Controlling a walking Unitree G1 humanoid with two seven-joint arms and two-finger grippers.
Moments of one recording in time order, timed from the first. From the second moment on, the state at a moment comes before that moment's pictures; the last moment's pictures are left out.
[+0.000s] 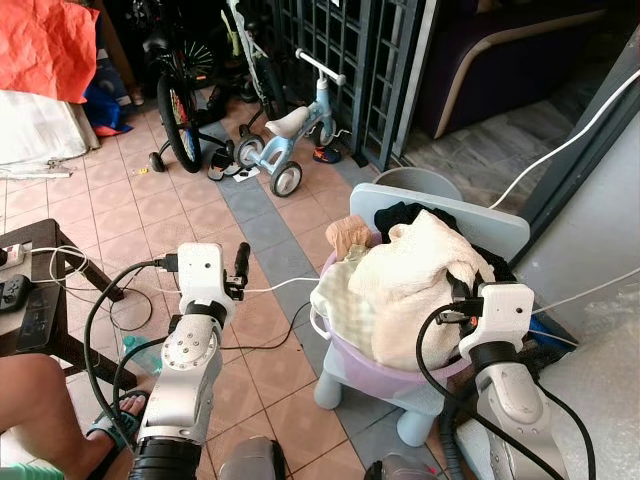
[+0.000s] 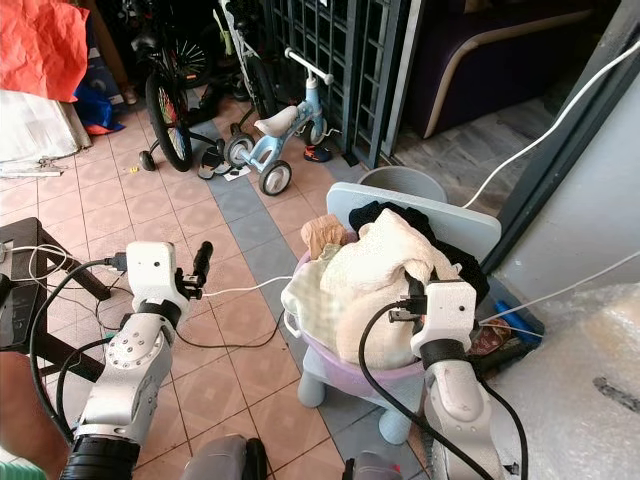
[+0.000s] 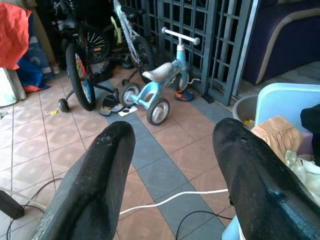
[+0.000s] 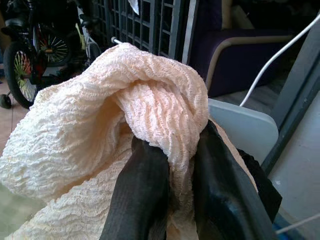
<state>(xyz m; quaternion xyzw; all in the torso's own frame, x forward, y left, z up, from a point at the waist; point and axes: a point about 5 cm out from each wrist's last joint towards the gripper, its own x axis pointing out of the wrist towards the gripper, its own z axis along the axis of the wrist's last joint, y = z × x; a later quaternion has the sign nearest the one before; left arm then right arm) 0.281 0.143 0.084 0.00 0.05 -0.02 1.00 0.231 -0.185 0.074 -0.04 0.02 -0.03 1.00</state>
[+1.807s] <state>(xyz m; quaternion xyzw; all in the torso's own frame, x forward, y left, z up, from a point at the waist) 0.257 0.148 0.090 0.02 0.07 -0.03 1.00 0.234 -0.182 0.092 -0.03 0.03 -0.03 1.00</state>
